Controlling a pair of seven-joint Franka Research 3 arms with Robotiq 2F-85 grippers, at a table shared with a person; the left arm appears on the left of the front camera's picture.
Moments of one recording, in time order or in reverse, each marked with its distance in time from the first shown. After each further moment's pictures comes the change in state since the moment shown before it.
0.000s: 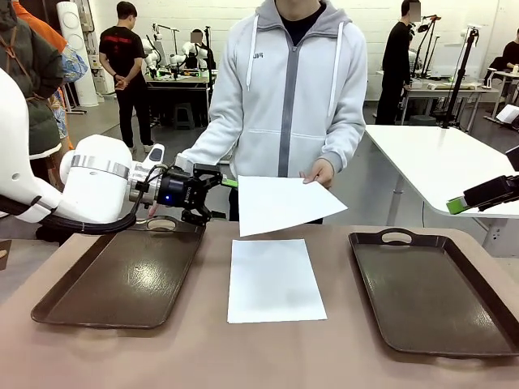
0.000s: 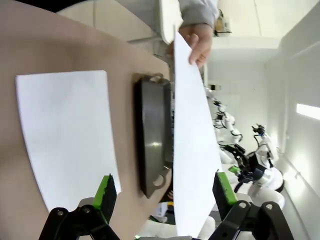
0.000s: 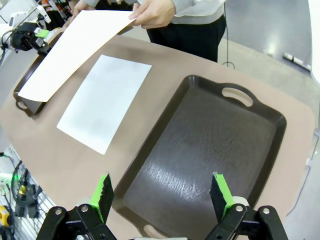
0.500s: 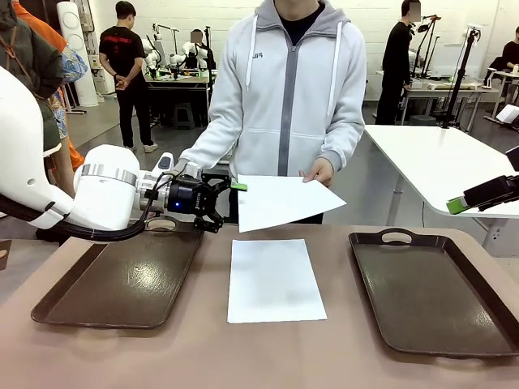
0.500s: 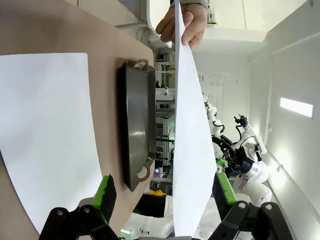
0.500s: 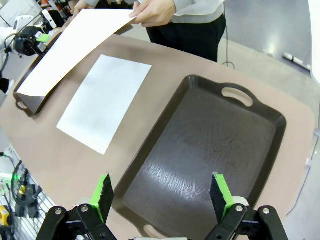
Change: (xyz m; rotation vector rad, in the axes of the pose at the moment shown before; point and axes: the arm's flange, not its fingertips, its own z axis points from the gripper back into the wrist) left arm -0.009 0.009 -0.025 -0.078 0.059 0.044; right arm 0.000 0.000 0.000 0.000 0.000 0.000
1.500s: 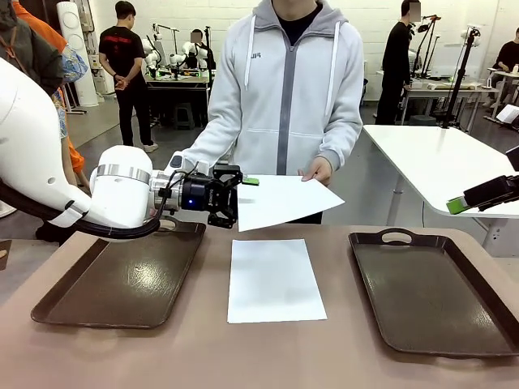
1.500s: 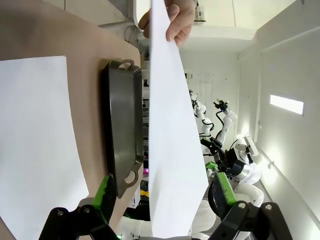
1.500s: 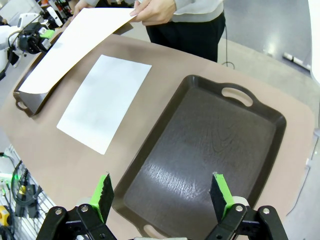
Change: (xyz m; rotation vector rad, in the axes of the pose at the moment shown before) left arm 0.007 -0.007 -0.025 -0.063 0.009 -0.003; right arm 0.000 0.000 0.000 0.000 0.000 0.000
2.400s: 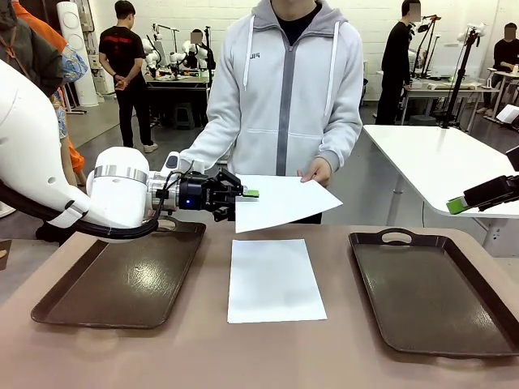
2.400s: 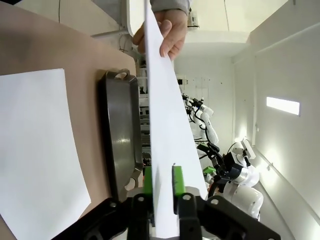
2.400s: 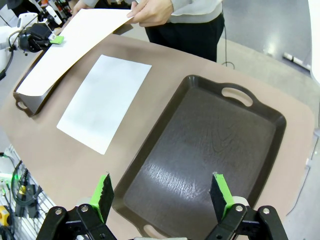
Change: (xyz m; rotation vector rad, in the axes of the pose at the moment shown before) left arm 0.005 0.004 0.008 -0.017 -0.041 -0.026; right arm 0.000 0.000 0.000 0.000 0.000 0.000
